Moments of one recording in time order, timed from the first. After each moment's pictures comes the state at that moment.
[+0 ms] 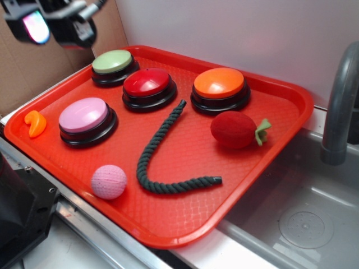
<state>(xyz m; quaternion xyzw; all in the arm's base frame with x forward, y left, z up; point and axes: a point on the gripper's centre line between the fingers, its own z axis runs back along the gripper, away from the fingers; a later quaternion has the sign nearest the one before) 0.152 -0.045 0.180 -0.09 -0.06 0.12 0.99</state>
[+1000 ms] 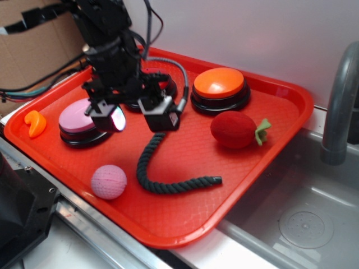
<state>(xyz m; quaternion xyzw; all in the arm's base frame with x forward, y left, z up) 0.197 -0.059 0.052 -0.08 -0.03 0.24 0.97</state>
